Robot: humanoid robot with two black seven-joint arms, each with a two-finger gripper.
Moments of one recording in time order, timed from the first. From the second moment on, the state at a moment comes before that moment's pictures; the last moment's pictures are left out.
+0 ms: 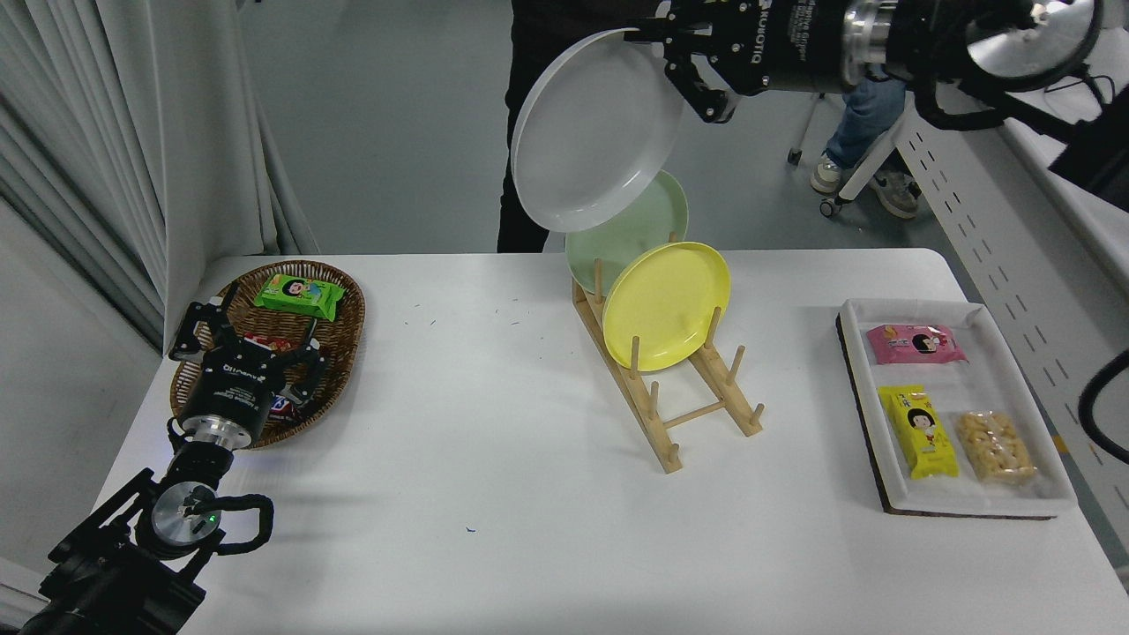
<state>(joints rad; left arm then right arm) -0.40 0.28 -1.19 -0.62 0.14 -0.57 -0.39 1.73 -0.46 -0.05 1.00 0.86 0.03 -0.44</state>
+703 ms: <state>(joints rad) -0.40 0.28 -1.19 -0.62 0.14 -0.57 -0.39 1.68 -0.21 0.06 1.00 0.99 -0.58 -0.51</state>
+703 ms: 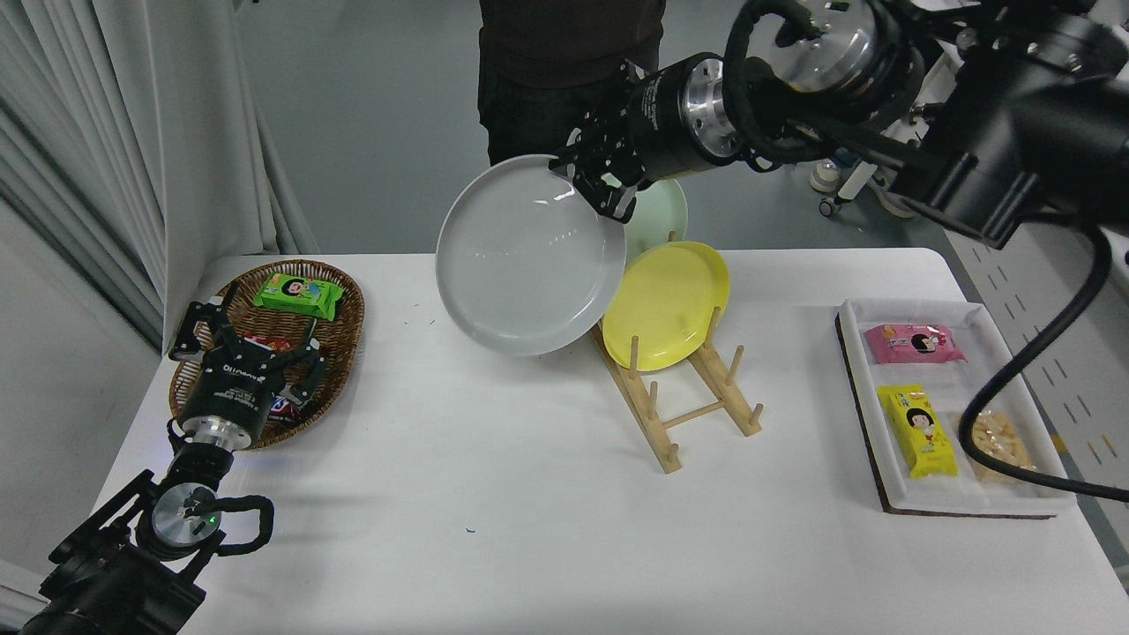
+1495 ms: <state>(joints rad) -0.40 0.28 -1.19 -0.62 0.14 -0.57 -0.39 1.44 -0.06 0.23 0.94 0.90 -0.86 -0.52</state>
